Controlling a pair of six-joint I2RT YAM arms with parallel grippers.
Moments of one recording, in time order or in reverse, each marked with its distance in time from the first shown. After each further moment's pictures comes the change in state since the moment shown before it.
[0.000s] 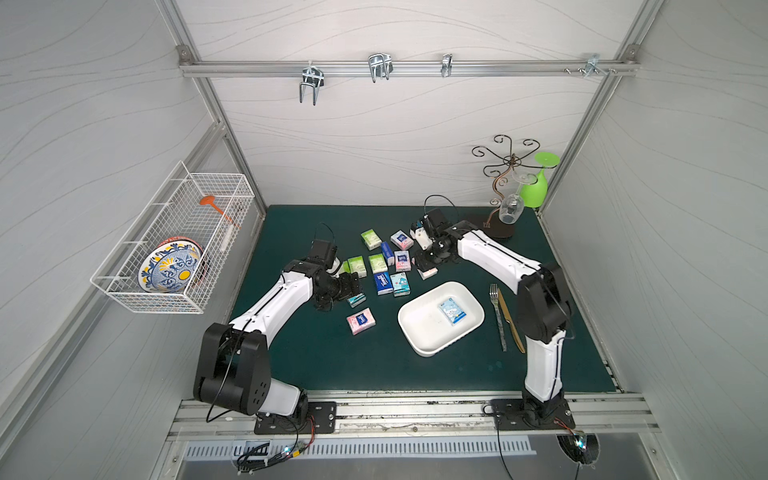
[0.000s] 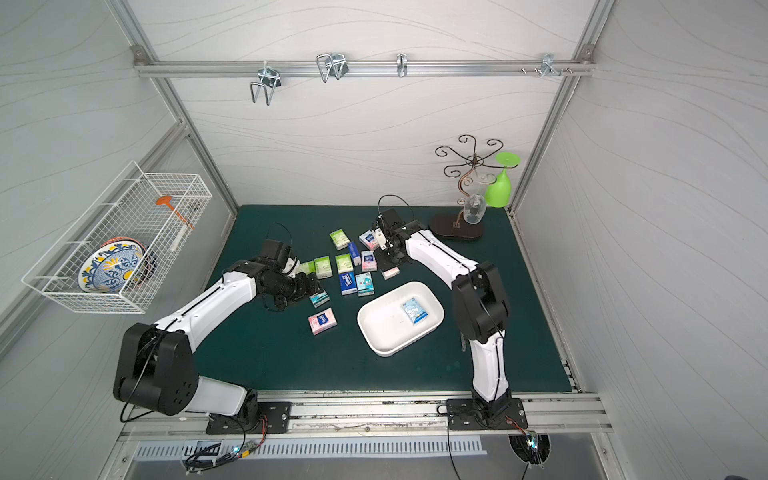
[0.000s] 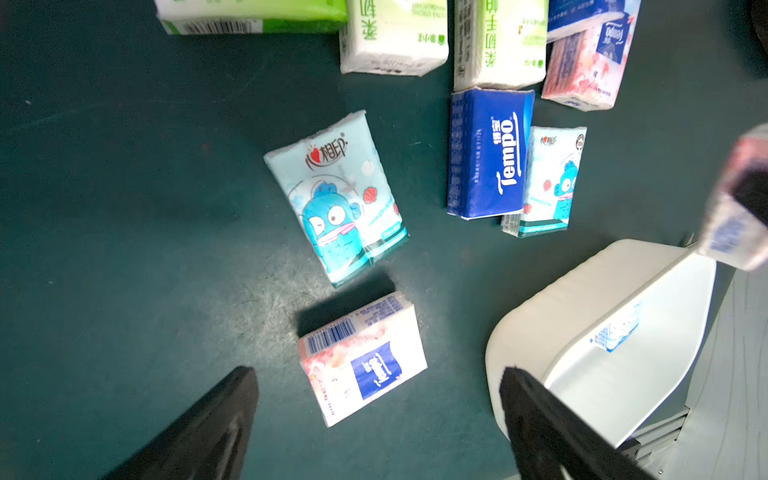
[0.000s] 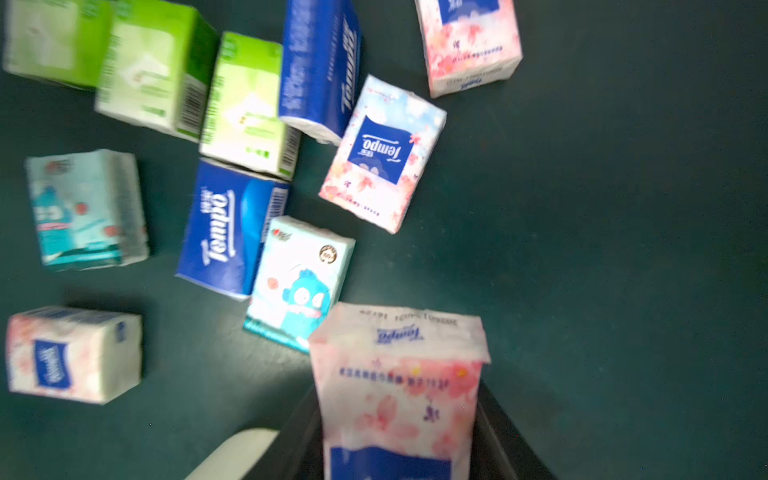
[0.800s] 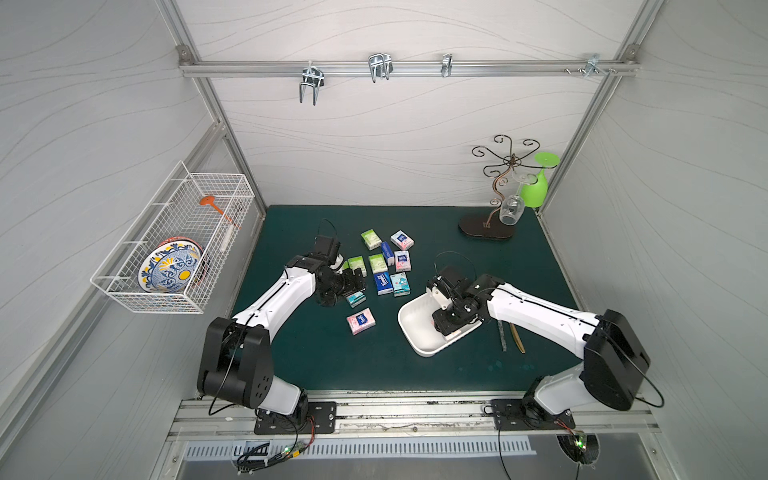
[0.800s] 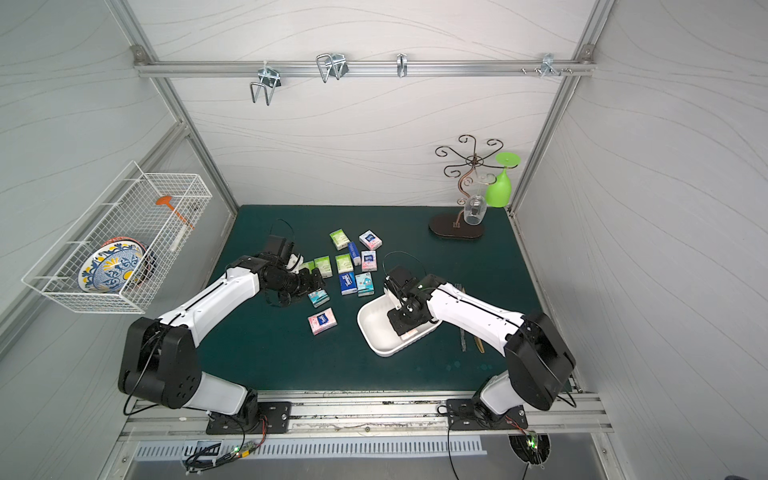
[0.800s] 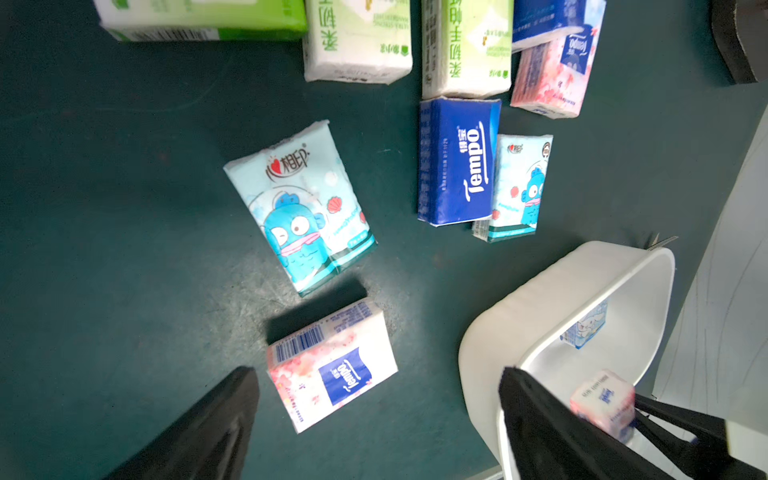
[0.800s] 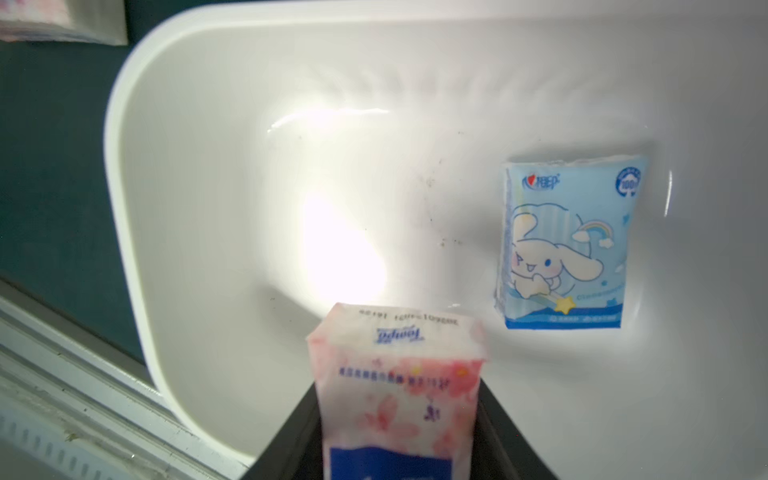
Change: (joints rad) left arm -0.016 0.036 0.054 0.000 0.028 -0.035; right arm 0.210 -0.413 -0.632 0.008 0.029 0.186
